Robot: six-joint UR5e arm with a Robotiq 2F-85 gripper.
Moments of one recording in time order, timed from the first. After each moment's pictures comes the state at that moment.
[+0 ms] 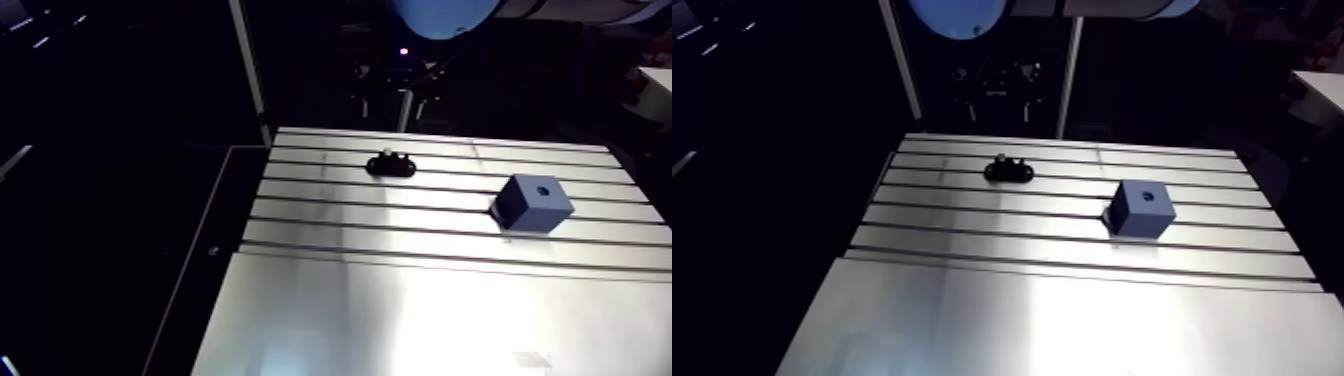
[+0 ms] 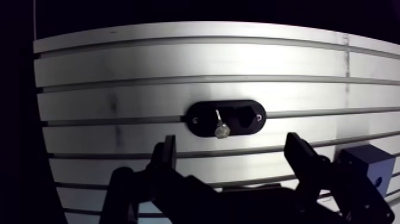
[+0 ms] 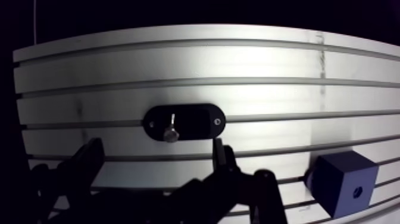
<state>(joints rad) 0.06 -1.18 1.72 -2.28 -1.63 -1.50</state>
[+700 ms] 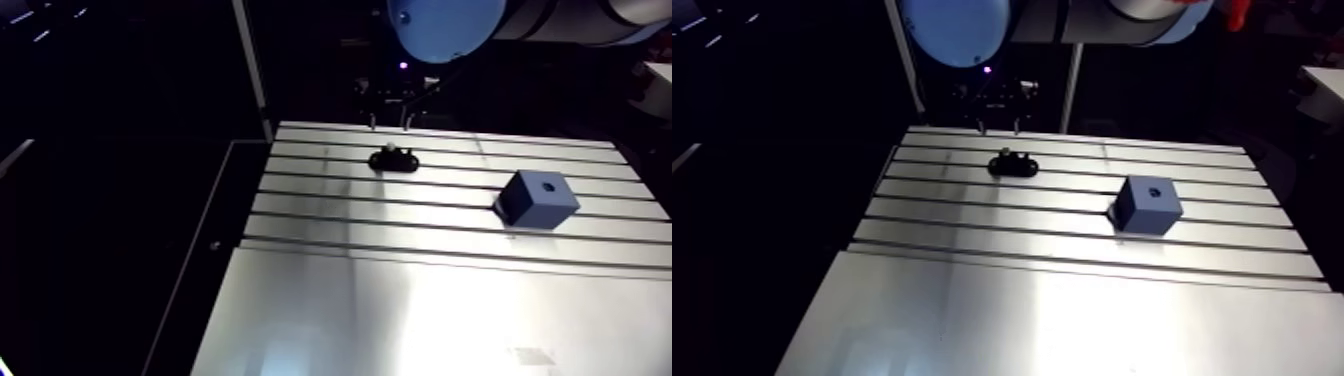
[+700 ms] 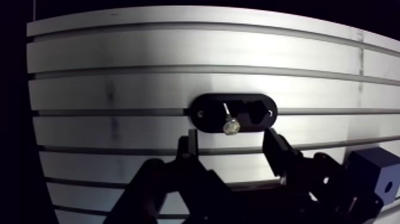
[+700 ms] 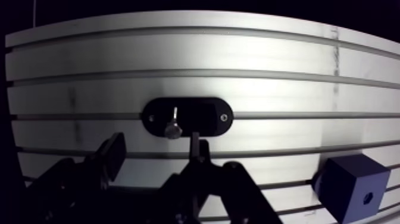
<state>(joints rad) 0.06 -1.16 1.77 -2.33 -1.63 -1.53</state>
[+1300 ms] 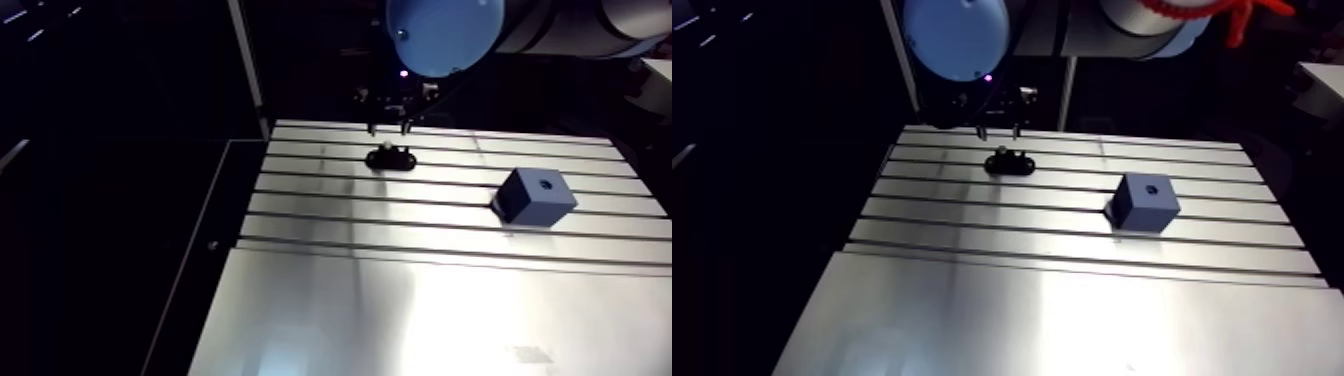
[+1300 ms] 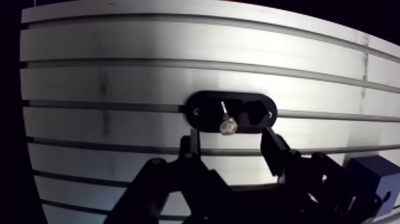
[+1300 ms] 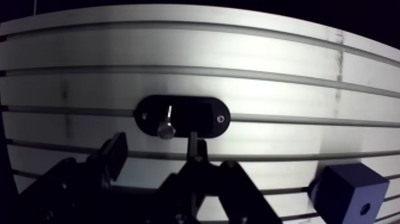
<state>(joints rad) 0.05 -1.15 1.79 -2.36 -1.62 -1.59</state>
